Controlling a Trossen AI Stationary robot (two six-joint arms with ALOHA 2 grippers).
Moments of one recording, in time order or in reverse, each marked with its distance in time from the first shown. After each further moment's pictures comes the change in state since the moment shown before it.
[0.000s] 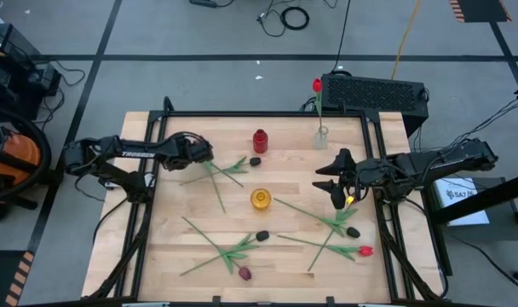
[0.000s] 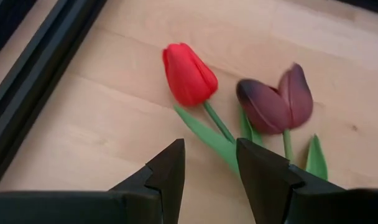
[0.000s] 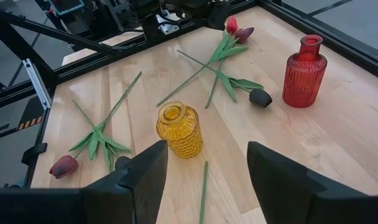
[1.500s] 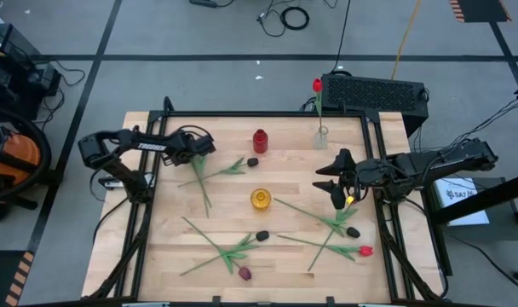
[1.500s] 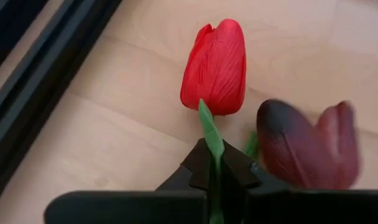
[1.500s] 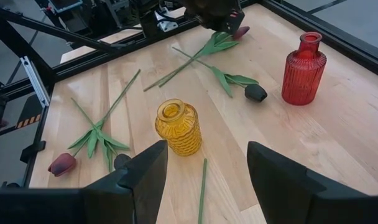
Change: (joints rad) left arm 0.143 0.169 -0.001 0.111 -0.007 0.099; right arm 0.001 0.000 0.000 -0.010 -0.001 0.002
